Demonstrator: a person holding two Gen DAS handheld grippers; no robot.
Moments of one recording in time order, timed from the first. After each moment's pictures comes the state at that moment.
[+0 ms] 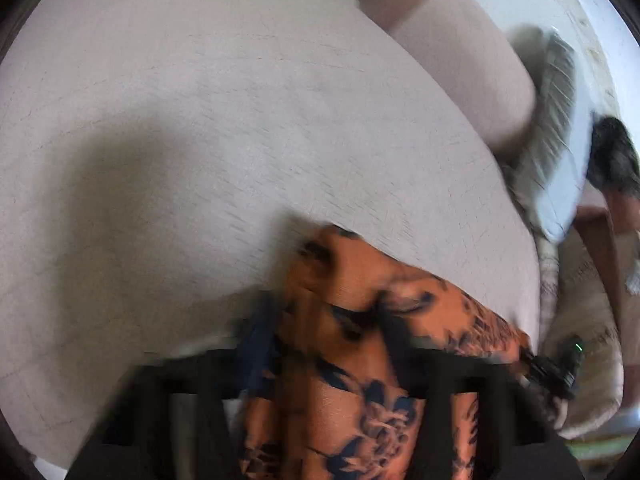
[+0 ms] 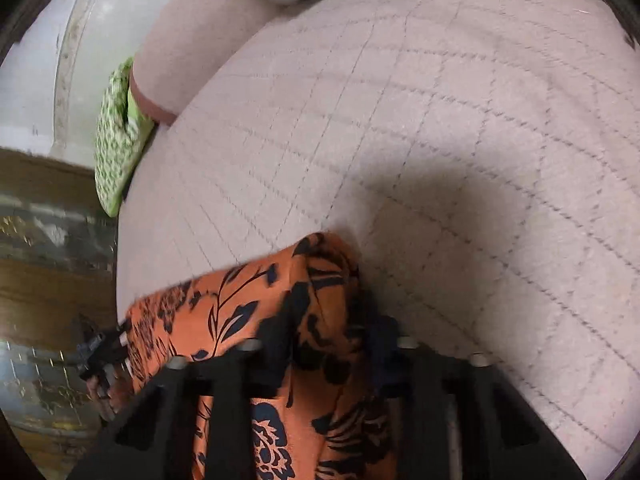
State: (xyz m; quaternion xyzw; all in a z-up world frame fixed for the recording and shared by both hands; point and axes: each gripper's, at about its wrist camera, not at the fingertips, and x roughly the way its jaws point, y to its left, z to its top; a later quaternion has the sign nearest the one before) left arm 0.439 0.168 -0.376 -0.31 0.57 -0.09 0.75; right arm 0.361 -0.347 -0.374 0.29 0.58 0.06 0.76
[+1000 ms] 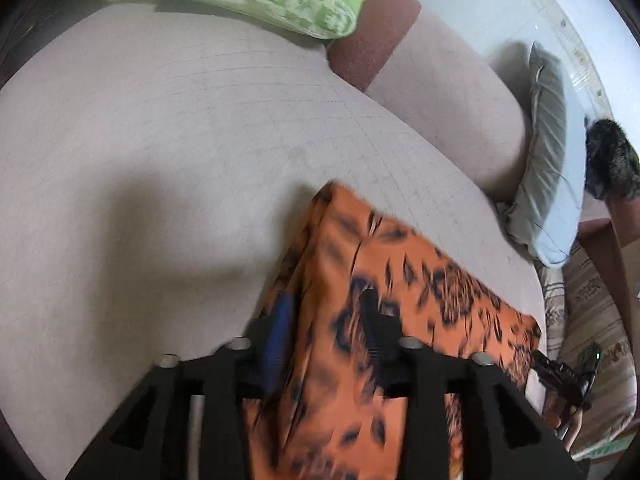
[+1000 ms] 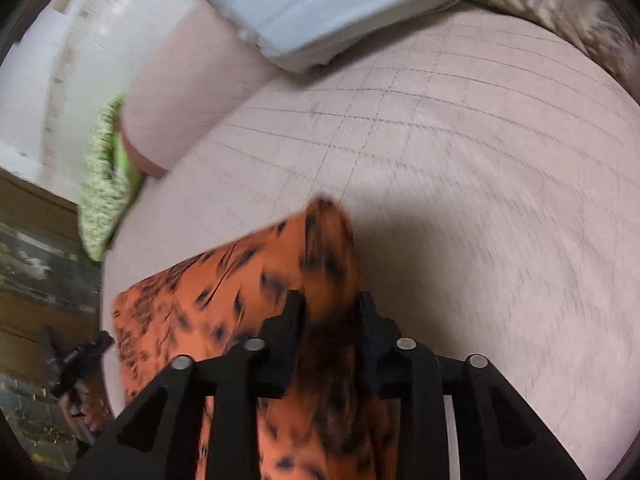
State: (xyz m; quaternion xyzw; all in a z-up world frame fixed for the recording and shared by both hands) left arm 0.474 0.156 -0.329 -0.25 0.51 -0.04 0.82; right arm 0.391 -0.347 -0.338 0.28 0.49 -0.02 0.82
